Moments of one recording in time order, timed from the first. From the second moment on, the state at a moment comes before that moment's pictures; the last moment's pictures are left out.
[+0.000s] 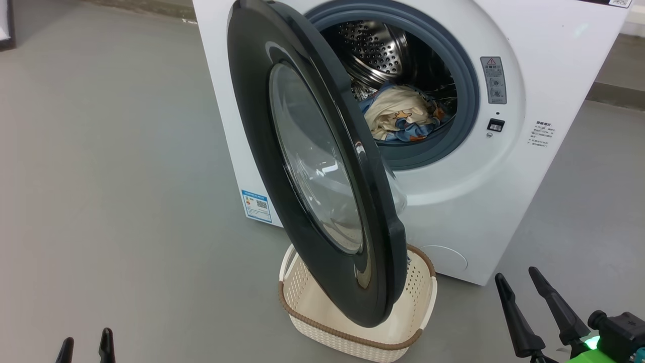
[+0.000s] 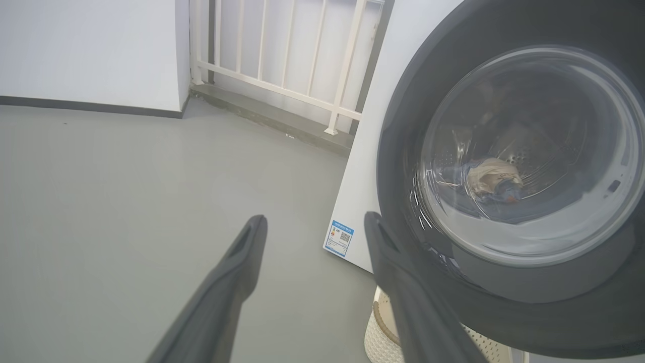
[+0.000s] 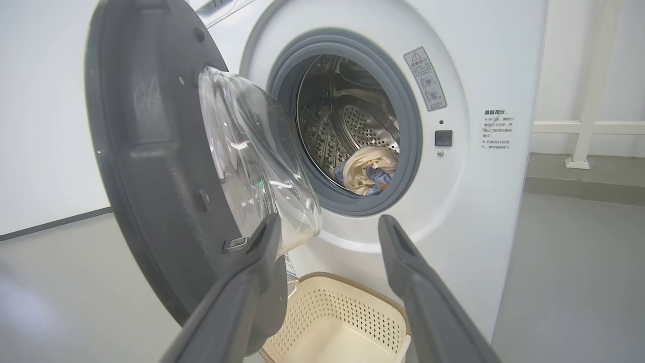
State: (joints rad) left arm 0.15 0.24 0.03 0.21 -0.54 -0.13 -0.25; right arm 0.13 -0.28 0.18 0.04 0.51 0.12 -0.25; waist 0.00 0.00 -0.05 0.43
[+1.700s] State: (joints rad) left arm 0.14 0.20 0.00 0.20 -0.54 -0.13 -0.25; right arm -0.15 -0.18 0.66 0.10 0.63 0.12 -0.25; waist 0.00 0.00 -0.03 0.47
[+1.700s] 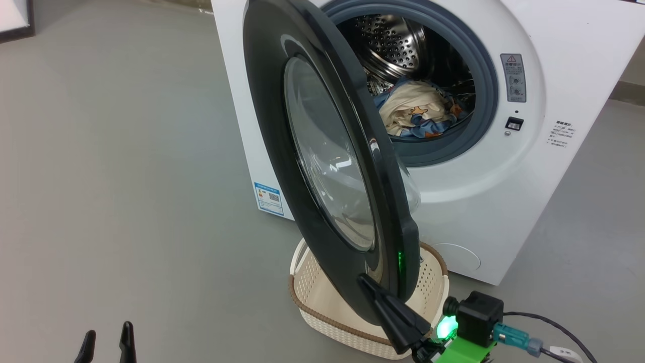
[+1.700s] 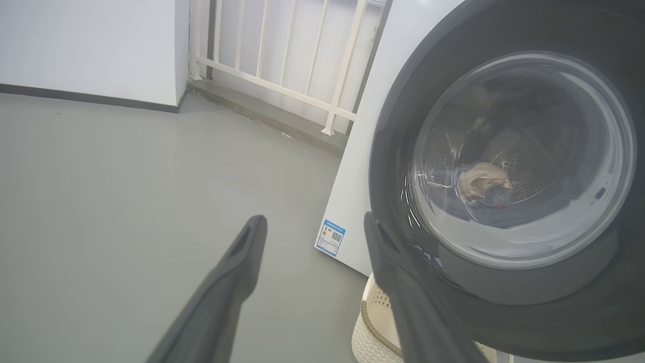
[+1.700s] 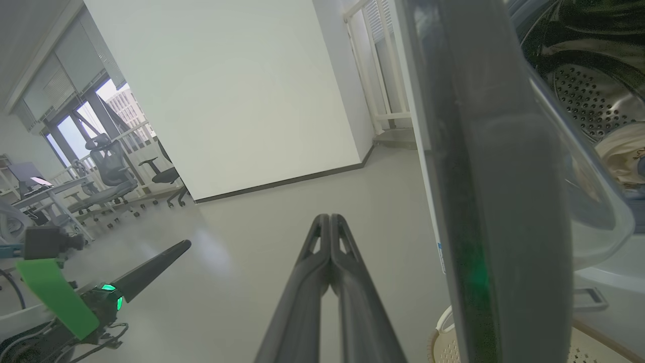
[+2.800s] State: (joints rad) left arm 0.03 0.15 -0.06 0.17 -0.54 -0.13 -0.25; right arm -0.32 -0.18 0.43 0.22 0.62 0.13 -0.25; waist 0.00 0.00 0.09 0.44
